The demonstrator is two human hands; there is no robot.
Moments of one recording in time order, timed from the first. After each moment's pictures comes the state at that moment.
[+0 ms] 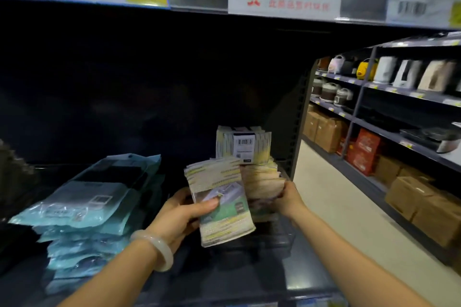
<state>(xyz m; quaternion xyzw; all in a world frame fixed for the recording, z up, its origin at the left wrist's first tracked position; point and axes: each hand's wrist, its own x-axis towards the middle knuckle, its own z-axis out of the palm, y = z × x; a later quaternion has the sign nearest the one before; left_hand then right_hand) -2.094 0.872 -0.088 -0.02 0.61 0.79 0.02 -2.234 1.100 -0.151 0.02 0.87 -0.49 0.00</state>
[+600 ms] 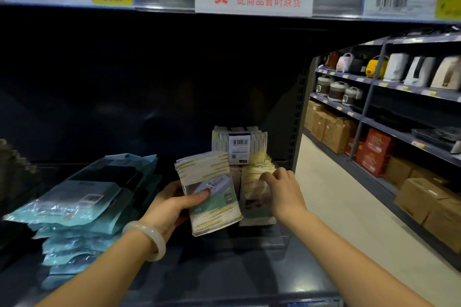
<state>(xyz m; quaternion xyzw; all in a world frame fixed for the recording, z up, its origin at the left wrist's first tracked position) -2.108 0.874 -0.087 -0.06 0.61 0.79 -0.01 -2.198 1.097 -0.105 -0.13 0.98 -0.09 -0.13</state>
